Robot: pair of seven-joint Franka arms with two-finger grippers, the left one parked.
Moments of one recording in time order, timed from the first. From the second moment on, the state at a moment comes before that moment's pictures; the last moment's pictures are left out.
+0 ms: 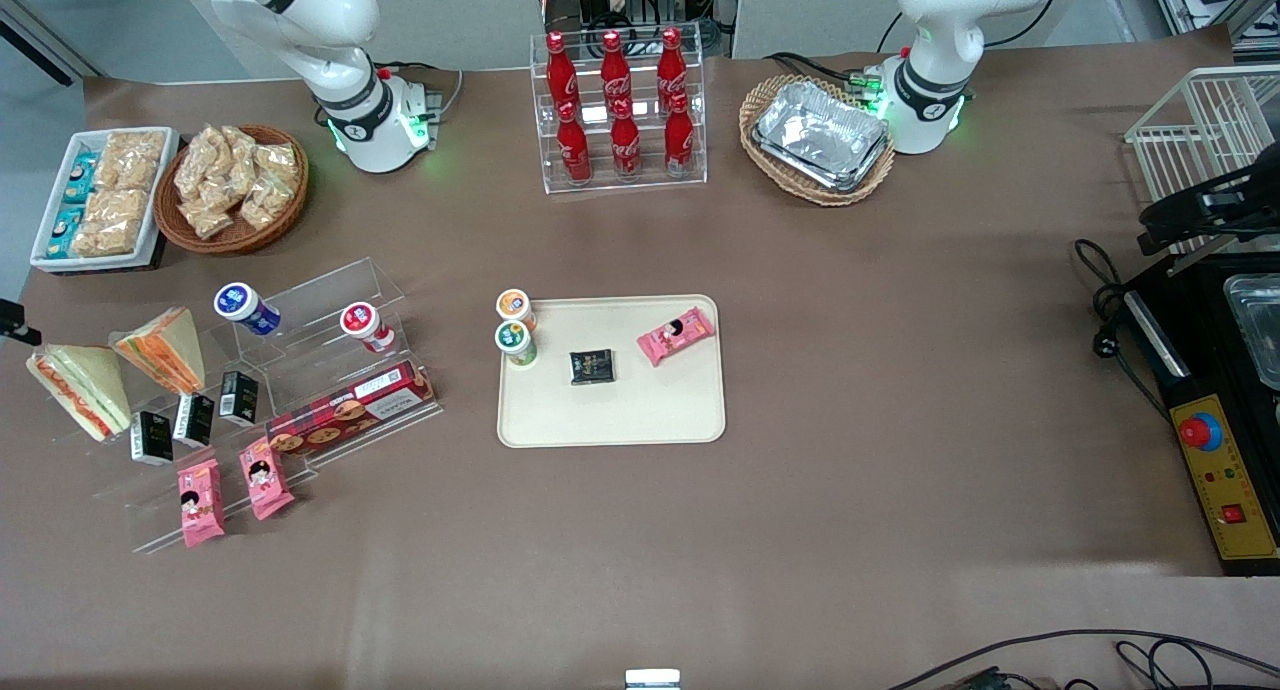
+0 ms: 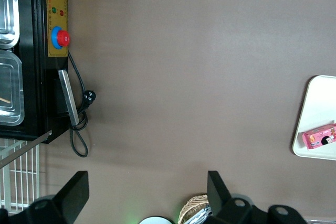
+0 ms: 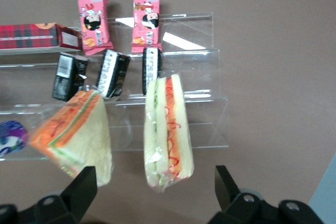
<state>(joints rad) -0.22 0.24 -0.35 -1.66 0.15 1.87 -0.98</state>
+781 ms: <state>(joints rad) -0.22 0.25 -0.35 -1.86 0.14 2.12 -1.03</state>
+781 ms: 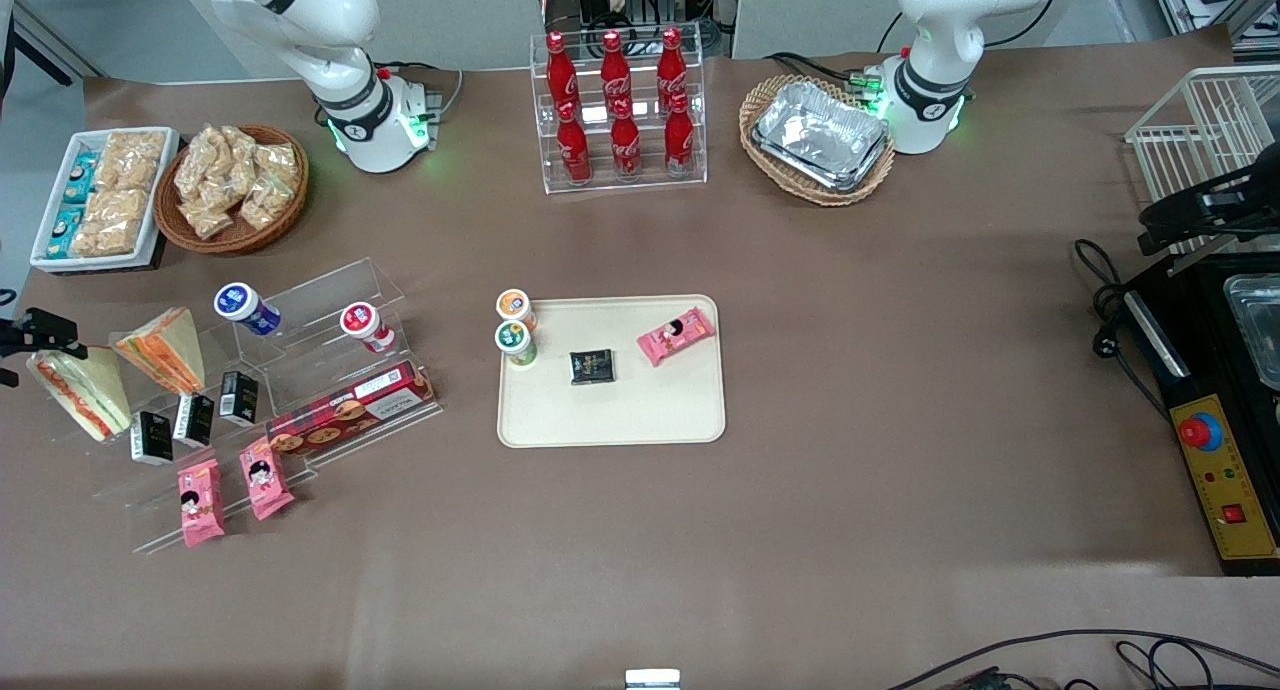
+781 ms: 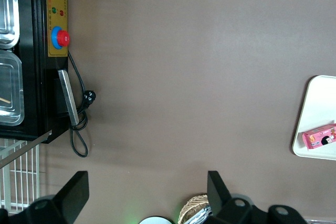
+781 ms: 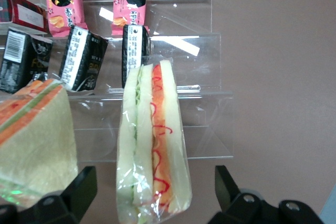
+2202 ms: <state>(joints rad) -0.22 0.25 -0.40 -1.84 0.14 2.10 -0.97</state>
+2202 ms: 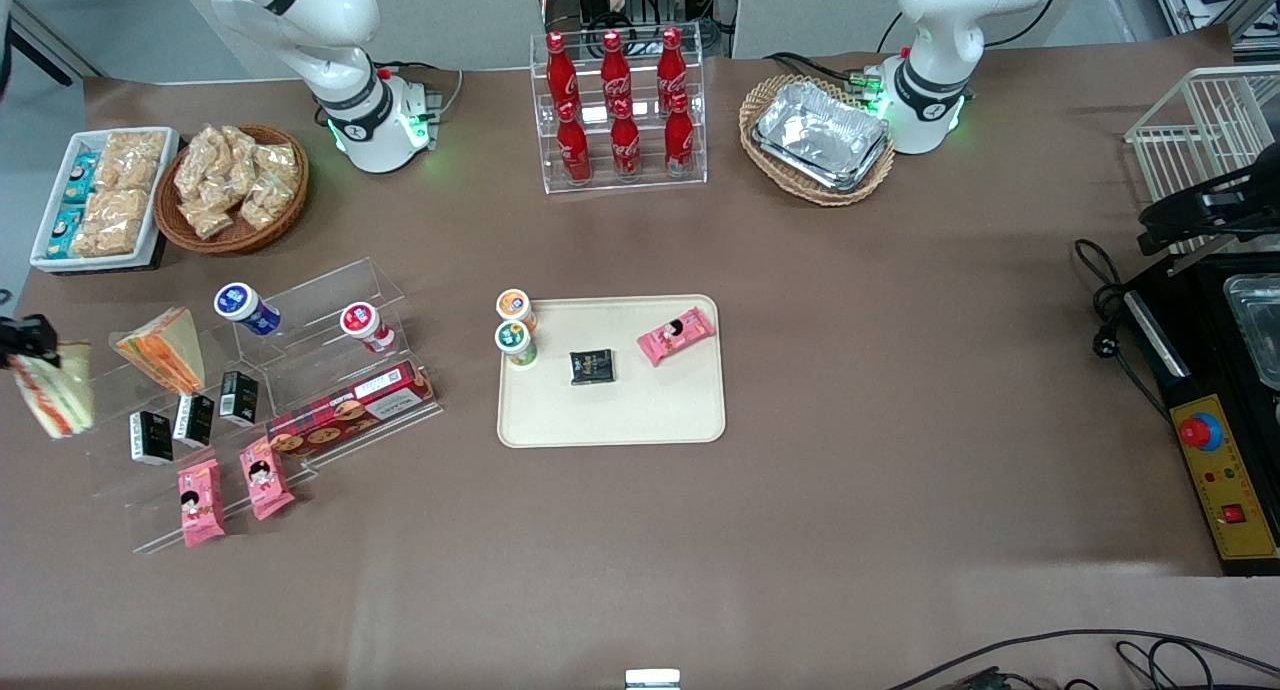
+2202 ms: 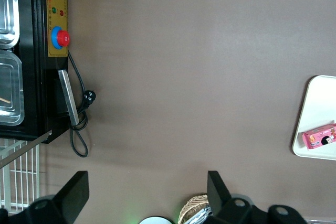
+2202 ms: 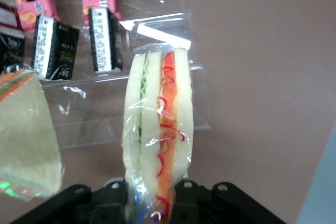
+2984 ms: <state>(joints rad) -0.11 0.13 -0.41 -1.60 0.14 1.71 -0.32</state>
